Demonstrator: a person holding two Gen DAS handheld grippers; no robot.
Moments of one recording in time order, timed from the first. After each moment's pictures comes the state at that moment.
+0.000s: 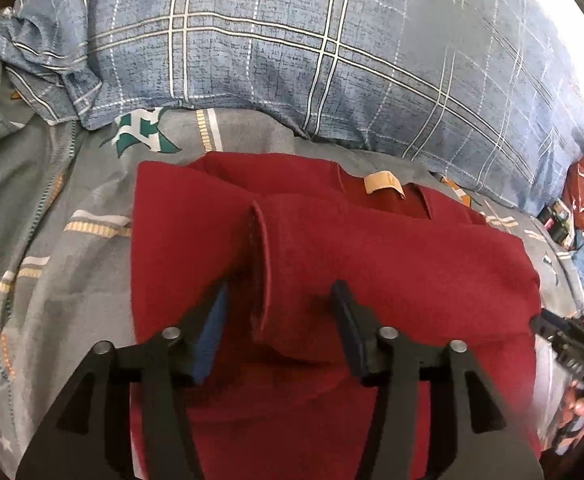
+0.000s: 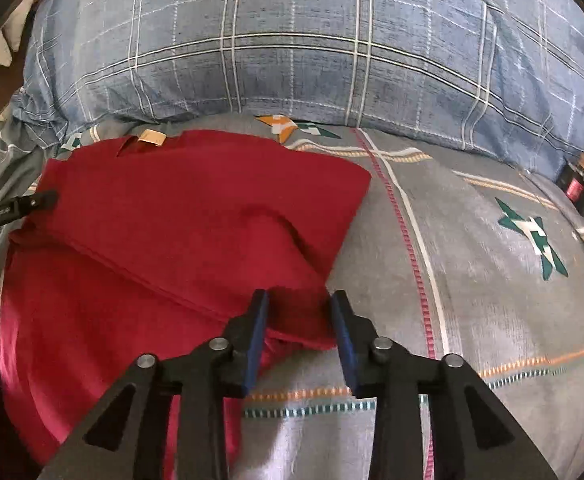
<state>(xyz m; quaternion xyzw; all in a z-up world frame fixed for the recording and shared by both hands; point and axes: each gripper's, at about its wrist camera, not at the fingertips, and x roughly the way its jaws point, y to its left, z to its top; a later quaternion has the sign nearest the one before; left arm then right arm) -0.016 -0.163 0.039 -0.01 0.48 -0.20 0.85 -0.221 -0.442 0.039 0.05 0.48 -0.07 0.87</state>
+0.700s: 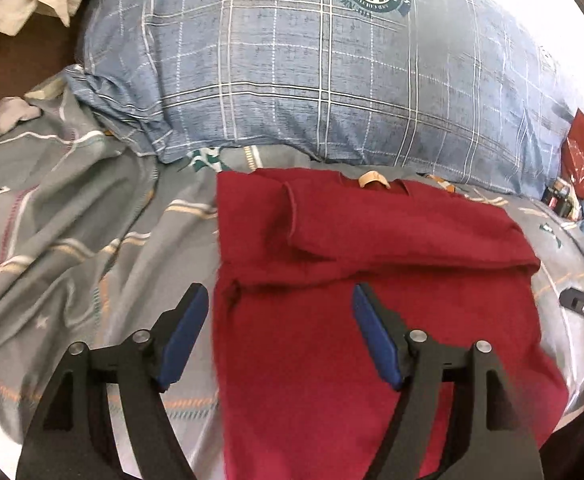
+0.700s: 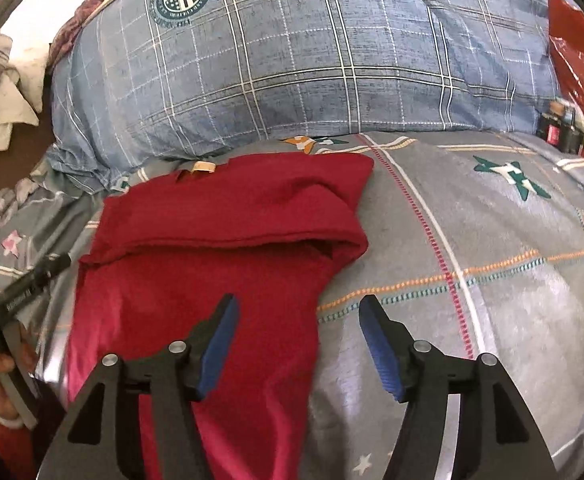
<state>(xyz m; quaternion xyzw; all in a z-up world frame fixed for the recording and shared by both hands) -0.122 -0.122 0.086 0.04 0.40 -0.15 0.90 -0.291 -0.414 0.073 0.15 0.41 -0.06 0.90</state>
